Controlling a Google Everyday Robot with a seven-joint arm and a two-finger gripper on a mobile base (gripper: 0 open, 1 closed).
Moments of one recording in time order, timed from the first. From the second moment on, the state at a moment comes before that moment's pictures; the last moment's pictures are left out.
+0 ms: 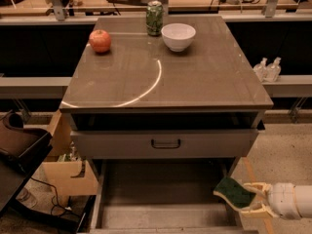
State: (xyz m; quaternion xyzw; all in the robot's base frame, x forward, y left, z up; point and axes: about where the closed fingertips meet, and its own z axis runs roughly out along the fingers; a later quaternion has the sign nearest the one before) arm 0.401 -0.297 0.547 -0.51 0.75 0.22 0.35
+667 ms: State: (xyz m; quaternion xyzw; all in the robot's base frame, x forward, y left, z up) arm 0.454 -0.251 0.519 -0.54 0.74 0.22 0.34
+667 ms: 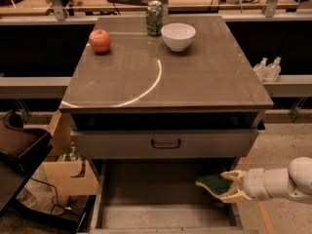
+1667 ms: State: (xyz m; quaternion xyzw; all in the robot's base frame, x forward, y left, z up) arm 0.482 -0.161 0.454 -0.55 0.72 0.27 0.33
